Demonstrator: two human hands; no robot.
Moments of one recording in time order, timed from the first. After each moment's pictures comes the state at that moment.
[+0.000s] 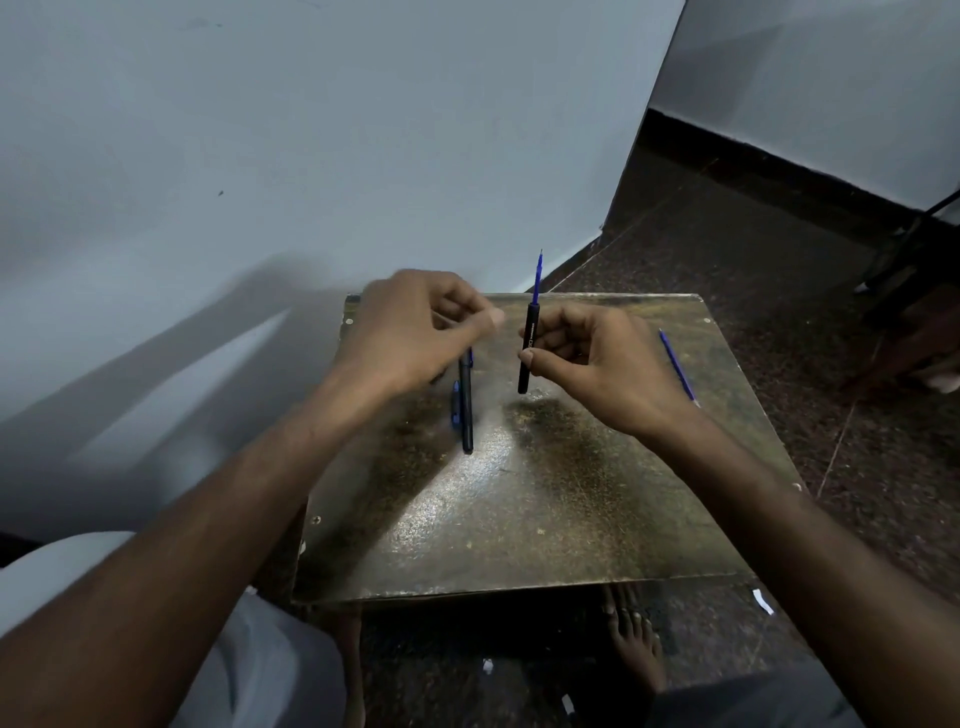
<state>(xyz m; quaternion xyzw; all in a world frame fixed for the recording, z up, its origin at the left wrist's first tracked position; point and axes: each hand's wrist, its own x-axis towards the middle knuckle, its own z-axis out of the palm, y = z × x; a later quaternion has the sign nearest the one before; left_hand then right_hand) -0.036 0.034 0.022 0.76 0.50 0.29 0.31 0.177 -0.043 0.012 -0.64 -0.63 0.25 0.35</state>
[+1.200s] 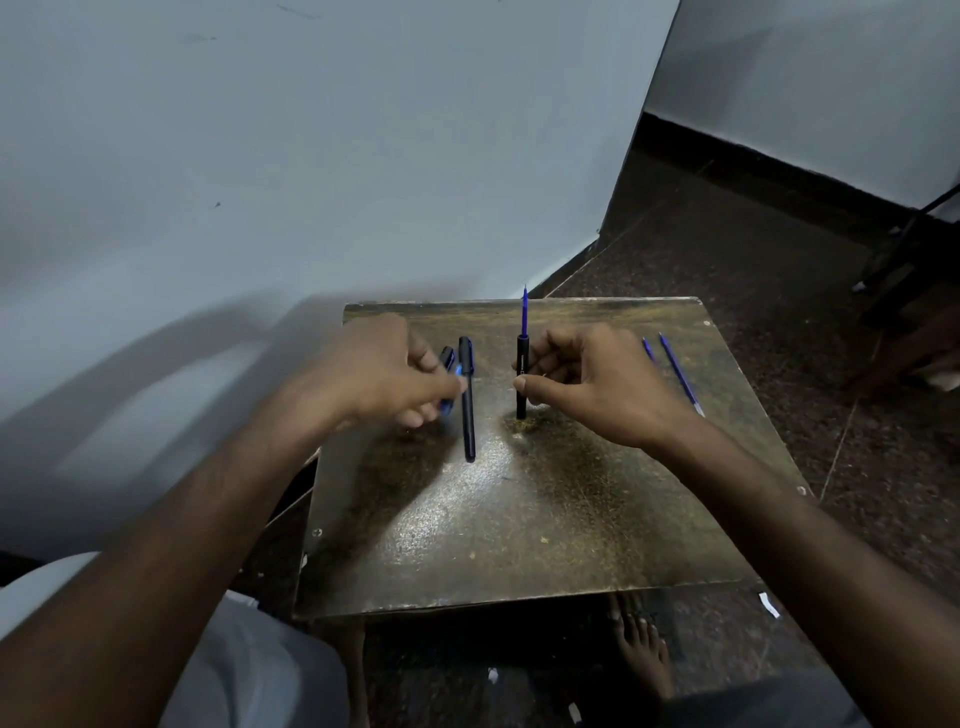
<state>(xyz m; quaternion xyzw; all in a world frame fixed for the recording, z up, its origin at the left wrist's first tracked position) -0.063 0.039 0.020 0.73 0.54 0.06 0.41 0.173 -0.047 0.017 -0.65 -0.65 0.27 0.28</state>
